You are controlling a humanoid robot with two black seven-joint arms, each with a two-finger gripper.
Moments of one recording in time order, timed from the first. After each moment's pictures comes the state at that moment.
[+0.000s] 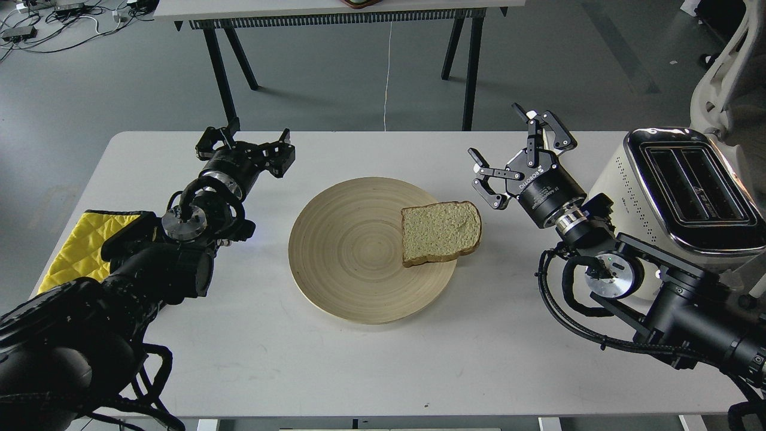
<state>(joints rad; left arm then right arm) -0.88 -0.01 -0.63 -0.16 -1.03 -0.49 0.16 0.68 -0.35 0.45 1.00 0.12 0.38 0.48</state>
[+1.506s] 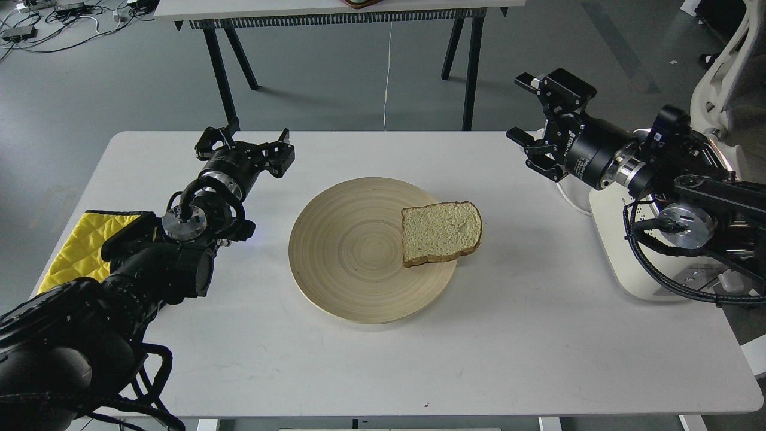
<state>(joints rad) -0.88 -0.01 -0.64 -0.16 -1.03 -0.49 0.15 1.27 -0.66 -0.31 1.23 -0.13 -0.04 0.43</state>
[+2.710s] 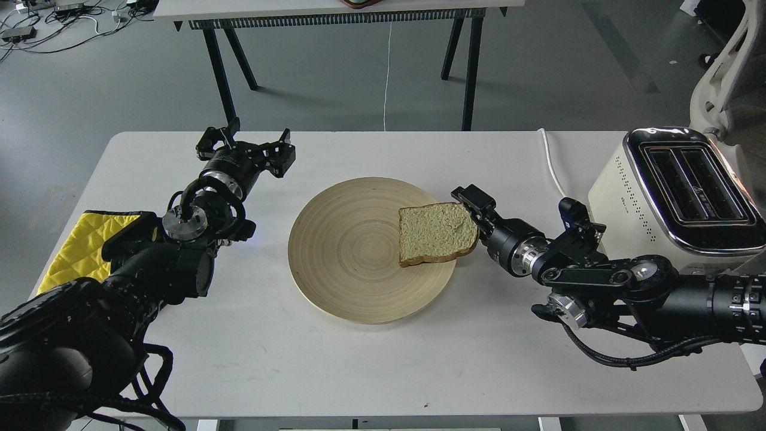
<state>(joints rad) -0.88 -0.01 -0.64 -0.16 -1.03 -0.49 0.15 1.04 -0.31 -0.37 1.10 -0.08 -0.38 0.37</state>
